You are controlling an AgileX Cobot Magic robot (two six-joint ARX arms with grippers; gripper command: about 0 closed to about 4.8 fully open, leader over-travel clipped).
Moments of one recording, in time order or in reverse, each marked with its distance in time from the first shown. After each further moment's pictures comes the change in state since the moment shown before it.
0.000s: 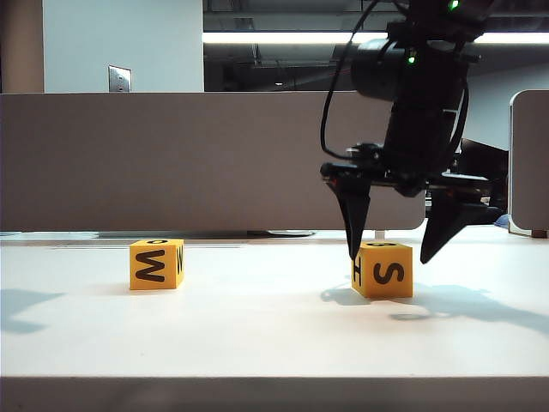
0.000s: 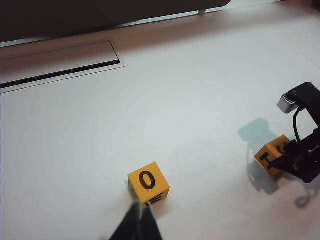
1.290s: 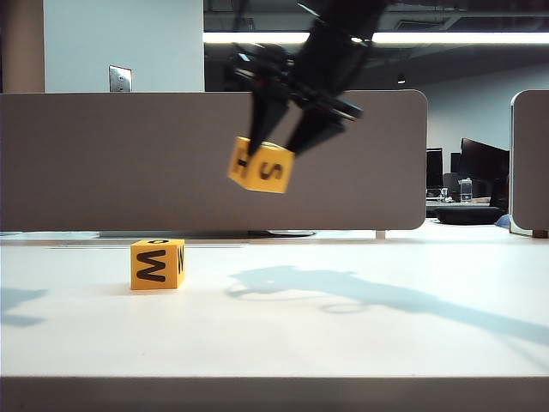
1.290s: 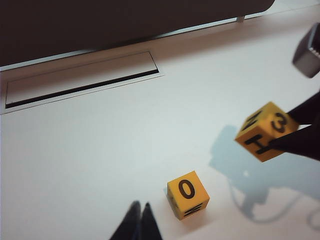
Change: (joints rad) left arm 0.003 0.000 0.000 0.035 -0.129 0.049; right arm 0.119 0.095 0.406 0.040 -0.210 -0.309
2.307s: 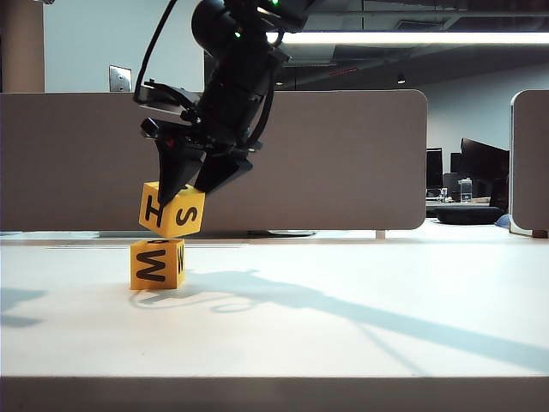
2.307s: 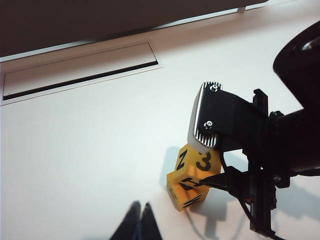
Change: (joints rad) left arm 0.000 0.000 0.000 -0.029 0.000 0.000; right arm 0.153 0.293 0.259 0.001 0.025 -0.222
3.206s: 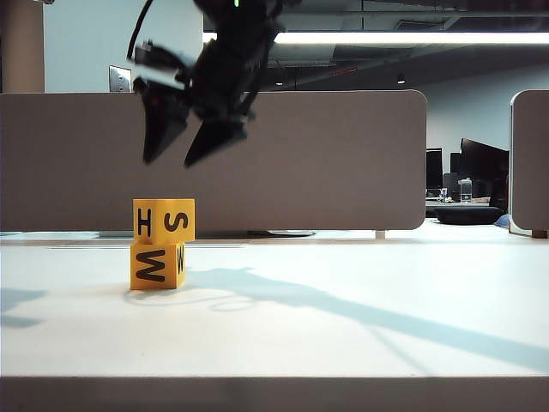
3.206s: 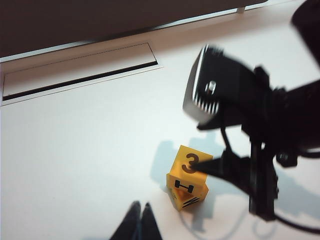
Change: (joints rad) left arm 0.000 0.000 0.000 0.001 0.000 0.000; right arm -0.002 -0.006 0.111 -0.014 -0.010 0.030
